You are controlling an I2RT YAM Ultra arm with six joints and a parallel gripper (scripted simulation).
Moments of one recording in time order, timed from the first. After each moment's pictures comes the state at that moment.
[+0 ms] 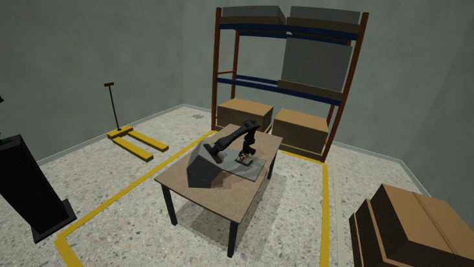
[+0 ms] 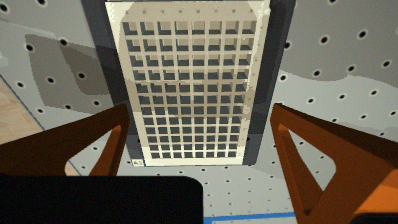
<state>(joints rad) -0.11 2.13 1.28 -0.28 0.41 1.32</state>
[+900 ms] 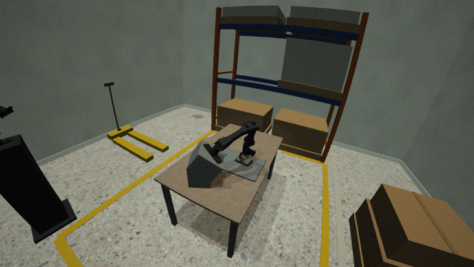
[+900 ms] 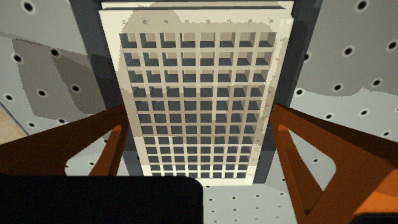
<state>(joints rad) -0.13 2.18 1.31 -0.22 0.40 1.30</state>
